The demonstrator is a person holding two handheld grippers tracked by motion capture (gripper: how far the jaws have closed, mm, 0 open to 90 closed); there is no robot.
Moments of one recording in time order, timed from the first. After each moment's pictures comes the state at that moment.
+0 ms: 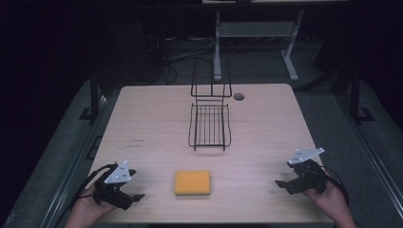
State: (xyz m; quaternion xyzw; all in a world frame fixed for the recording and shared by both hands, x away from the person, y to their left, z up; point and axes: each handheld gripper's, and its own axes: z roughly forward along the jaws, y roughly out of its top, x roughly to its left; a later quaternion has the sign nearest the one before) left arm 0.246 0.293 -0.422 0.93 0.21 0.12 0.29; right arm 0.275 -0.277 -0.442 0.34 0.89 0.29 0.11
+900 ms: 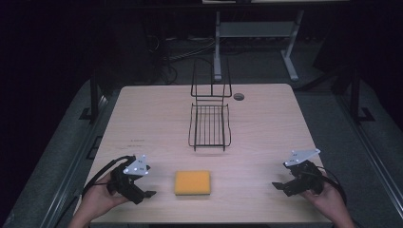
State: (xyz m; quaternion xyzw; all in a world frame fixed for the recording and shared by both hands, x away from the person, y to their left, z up) left arm 0.268 0.245 -0.402 0.95 0.14 0.08 0.26; right arm 0.273 -0.268 -0.440 0.32 0.90 0.29 0.11
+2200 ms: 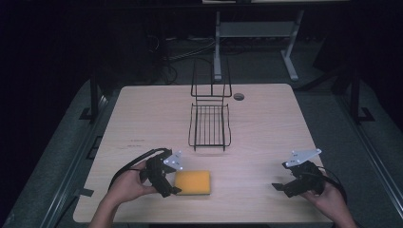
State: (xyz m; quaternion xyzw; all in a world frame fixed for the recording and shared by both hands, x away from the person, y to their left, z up) left arm 0.295 0.162 -0.406 0.97 0.07 0.03 0.22; right arm 0.270 -0.267 -0.434 0.31 0.90 0.30 0.10
